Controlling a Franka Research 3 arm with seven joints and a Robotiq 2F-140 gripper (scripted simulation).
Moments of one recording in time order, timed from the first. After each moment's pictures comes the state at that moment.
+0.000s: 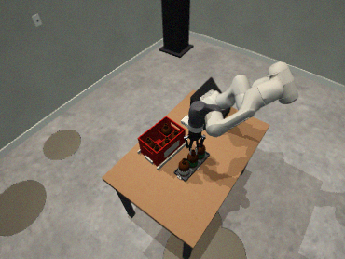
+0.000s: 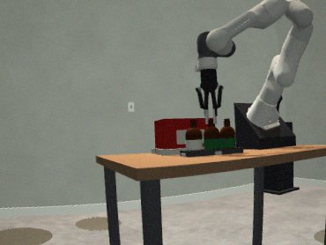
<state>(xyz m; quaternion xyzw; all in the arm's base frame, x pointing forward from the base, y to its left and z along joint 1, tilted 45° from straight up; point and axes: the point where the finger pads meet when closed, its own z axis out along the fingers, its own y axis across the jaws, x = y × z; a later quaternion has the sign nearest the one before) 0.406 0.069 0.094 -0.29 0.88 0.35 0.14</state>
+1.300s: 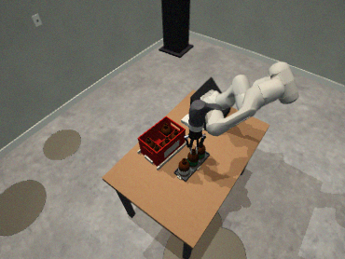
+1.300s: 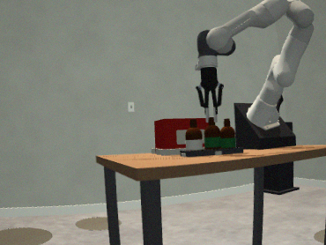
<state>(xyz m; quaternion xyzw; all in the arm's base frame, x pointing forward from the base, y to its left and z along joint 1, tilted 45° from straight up) 0.404 0.065 0.100 -0.30 0.88 0.35 0.14</state>
